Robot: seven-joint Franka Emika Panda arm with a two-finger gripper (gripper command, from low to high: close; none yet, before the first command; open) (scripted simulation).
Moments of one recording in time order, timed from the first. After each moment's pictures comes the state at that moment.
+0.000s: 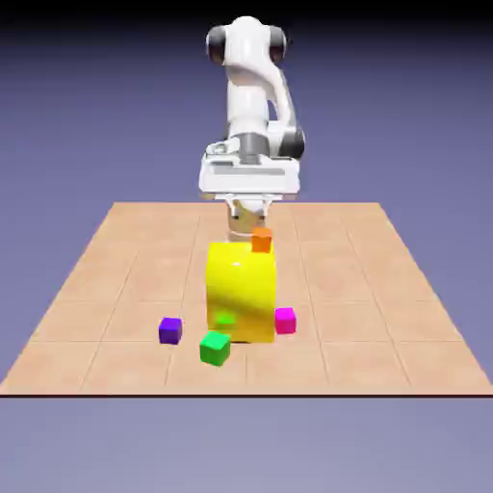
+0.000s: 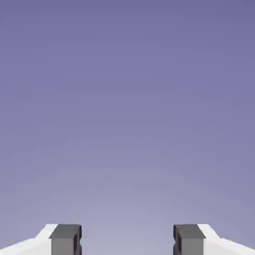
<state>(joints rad) 0.04 -0.58 -0.04 -2.80 0.00 3.01 0.70</state>
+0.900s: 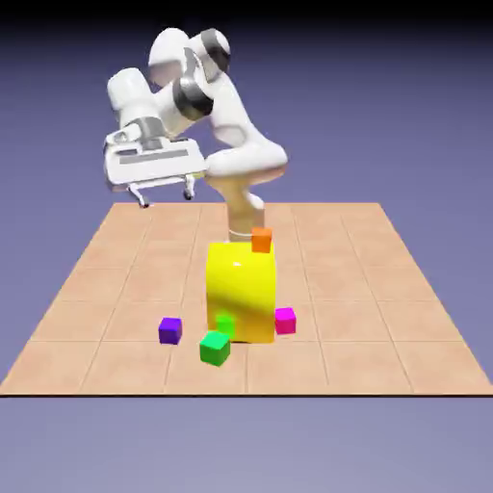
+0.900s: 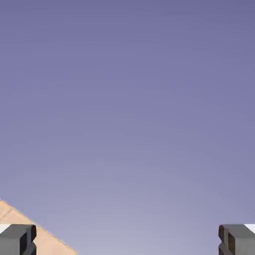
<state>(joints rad) 0.61 -0.77 -1.02 -2.48 0.06 2.51 -0.30</state>
